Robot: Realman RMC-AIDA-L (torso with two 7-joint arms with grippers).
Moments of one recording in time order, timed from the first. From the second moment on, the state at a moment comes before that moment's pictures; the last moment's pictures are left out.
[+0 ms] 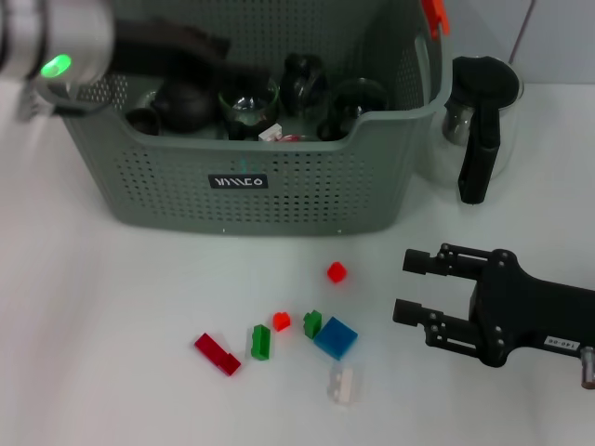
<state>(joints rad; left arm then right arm) -0.67 -2.14 -2.21 -1.32 -0.80 1.32 -2.21 0.45 2.09 -0.70 -0.43 -1.86 -1.74 0.98</state>
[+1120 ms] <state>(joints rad) -0.24 -2.16 -2.33 -0.93 -0.95 1.67 -1.44 0.44 2.09 -0.70 -0.43 -1.87 -1.73 1.00</state>
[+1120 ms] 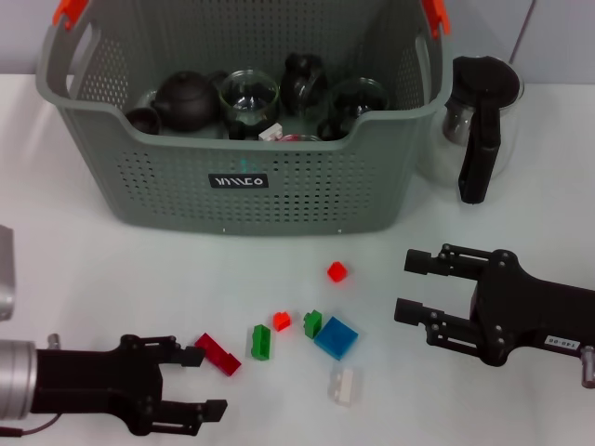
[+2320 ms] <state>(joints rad) -0.31 -2.17 -2.35 -0.88 -0.95 1.53 -1.29 0.44 2.09 -0.70 -0.43 -1.86 -1.73 1.00</state>
